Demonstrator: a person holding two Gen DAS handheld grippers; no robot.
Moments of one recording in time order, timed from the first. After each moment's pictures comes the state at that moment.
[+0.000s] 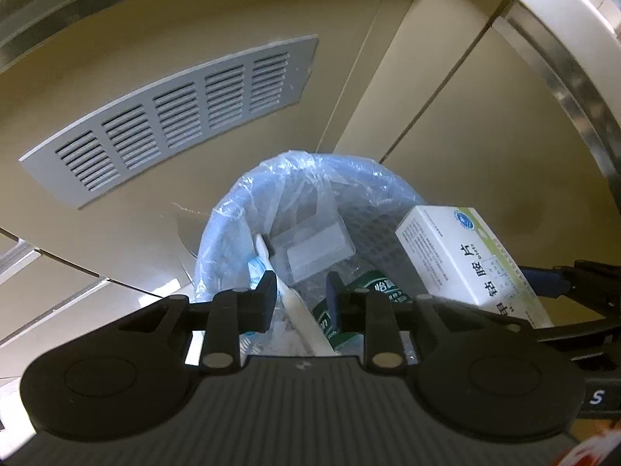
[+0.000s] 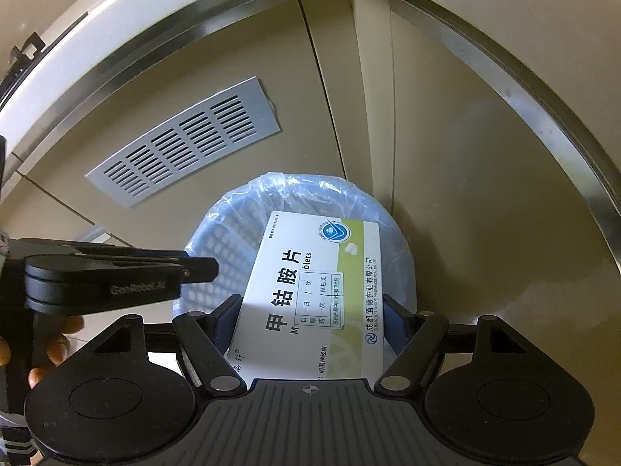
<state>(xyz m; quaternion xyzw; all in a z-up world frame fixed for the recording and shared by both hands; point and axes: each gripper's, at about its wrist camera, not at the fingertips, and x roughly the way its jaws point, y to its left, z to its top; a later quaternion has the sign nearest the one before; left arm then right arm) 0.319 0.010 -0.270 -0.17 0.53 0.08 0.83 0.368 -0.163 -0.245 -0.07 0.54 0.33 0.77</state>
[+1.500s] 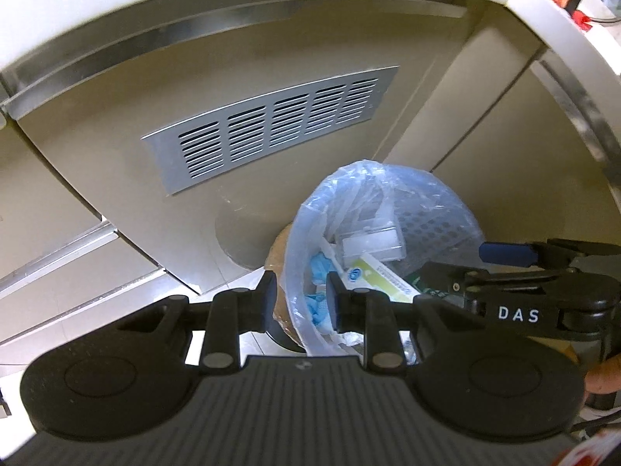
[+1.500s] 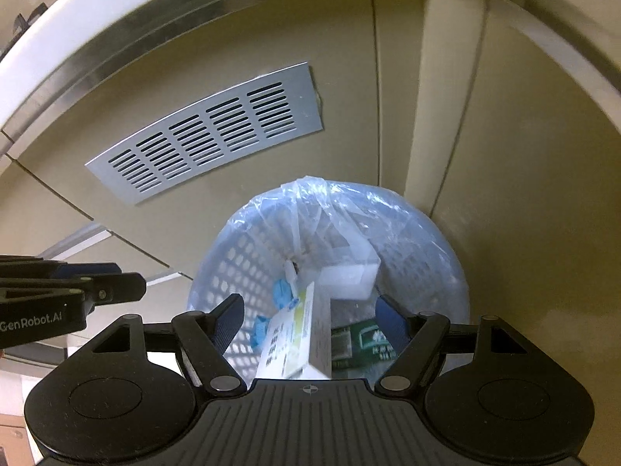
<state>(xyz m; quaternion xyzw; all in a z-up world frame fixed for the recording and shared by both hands) 0.275 0.060 -0.244 -0.17 0.52 0.11 0.83 0.360 -0.113 -0.264 -0.09 0.53 0.34 0.77</state>
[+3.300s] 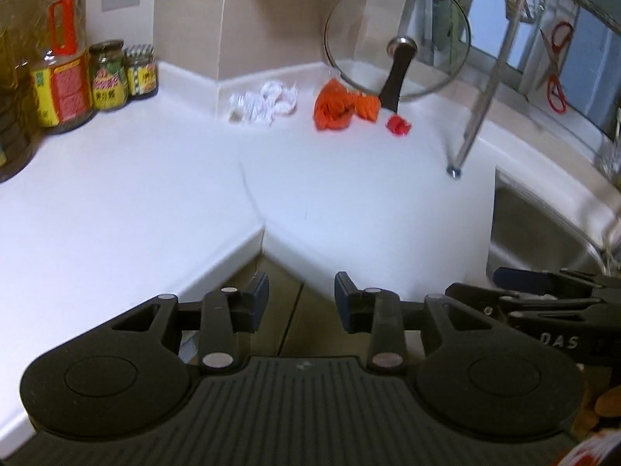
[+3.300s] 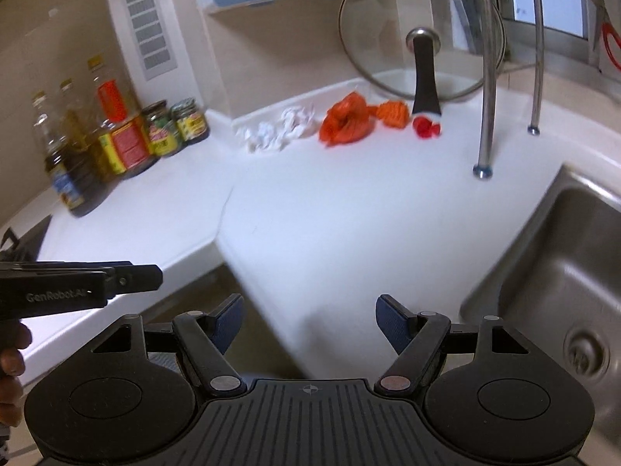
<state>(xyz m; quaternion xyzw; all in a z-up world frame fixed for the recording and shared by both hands) 0.386 -0.032 -0.044 -0.07 0.35 -0.05 0.93 0.390 -0.248 -0.059 0.03 0.35 0.21 0.91</state>
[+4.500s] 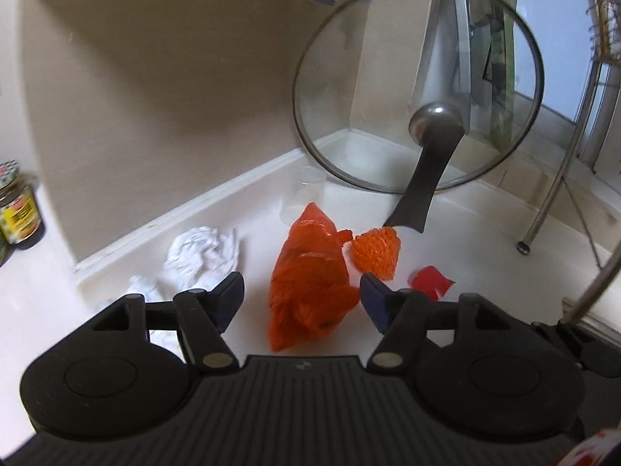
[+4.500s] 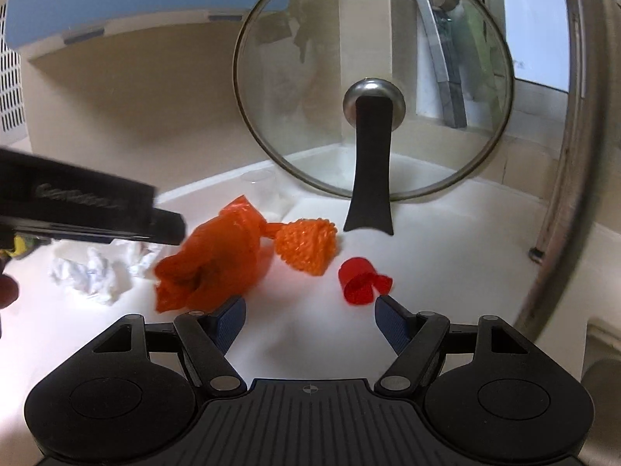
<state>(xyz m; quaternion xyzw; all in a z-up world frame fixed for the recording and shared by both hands) 0.694 -0.096 -0.040 -0.04 0.31 -0.04 0.95 0.650 -0.249 -0.088 0.00 0.26 0.12 0.96</state>
